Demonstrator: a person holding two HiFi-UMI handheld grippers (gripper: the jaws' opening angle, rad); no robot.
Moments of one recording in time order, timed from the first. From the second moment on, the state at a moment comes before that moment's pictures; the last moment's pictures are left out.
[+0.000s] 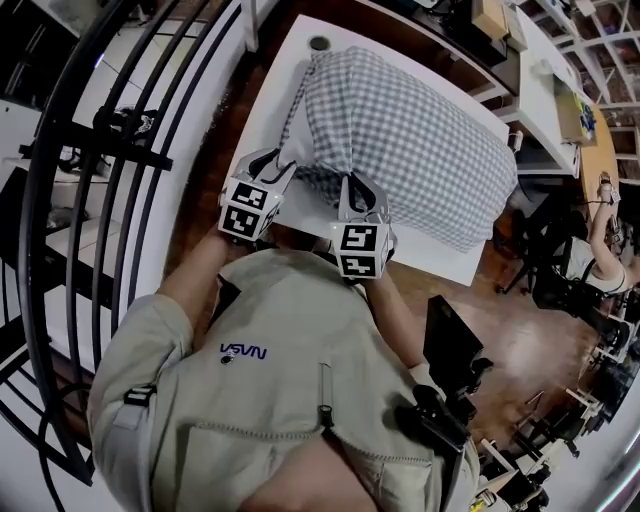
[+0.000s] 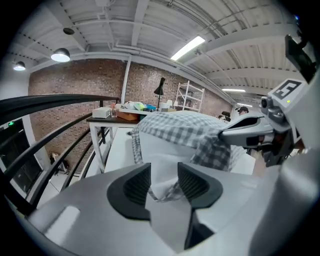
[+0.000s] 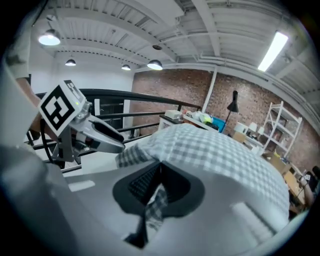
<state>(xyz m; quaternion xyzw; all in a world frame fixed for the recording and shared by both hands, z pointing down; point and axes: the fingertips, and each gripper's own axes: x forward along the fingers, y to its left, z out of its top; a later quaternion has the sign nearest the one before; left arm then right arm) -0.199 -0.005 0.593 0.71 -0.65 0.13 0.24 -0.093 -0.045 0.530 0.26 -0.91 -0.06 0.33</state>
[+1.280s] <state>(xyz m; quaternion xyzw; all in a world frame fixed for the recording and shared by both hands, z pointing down) -0.231 0.008 0.593 0.66 -0.64 -0.01 0.40 0.045 -0.111 0.565 0.31 -0.83 -0.08 0.46</state>
